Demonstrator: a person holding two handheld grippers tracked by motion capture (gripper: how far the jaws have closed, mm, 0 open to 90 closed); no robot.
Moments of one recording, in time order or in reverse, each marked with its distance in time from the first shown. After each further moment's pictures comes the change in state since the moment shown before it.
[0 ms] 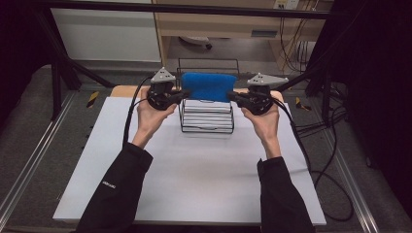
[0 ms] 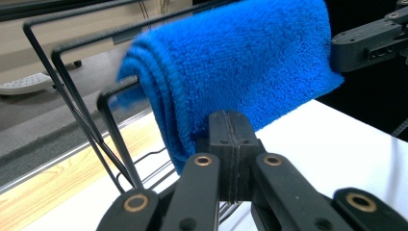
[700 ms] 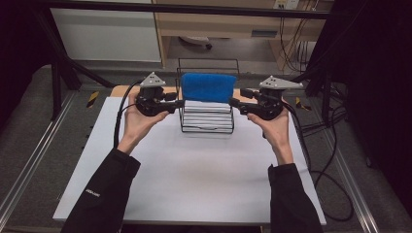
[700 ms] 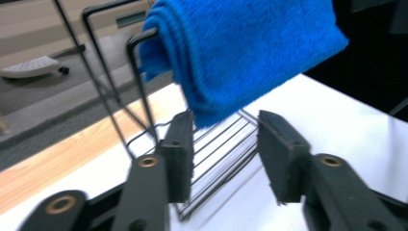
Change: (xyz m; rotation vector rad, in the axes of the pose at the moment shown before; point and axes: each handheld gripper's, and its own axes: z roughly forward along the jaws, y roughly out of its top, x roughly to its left) left arm 0.000 -0.010 -0.036 0.067 0.028 -0.008; right arm 0.003 -0.003 -0.030 -0.067 0.008 0.054
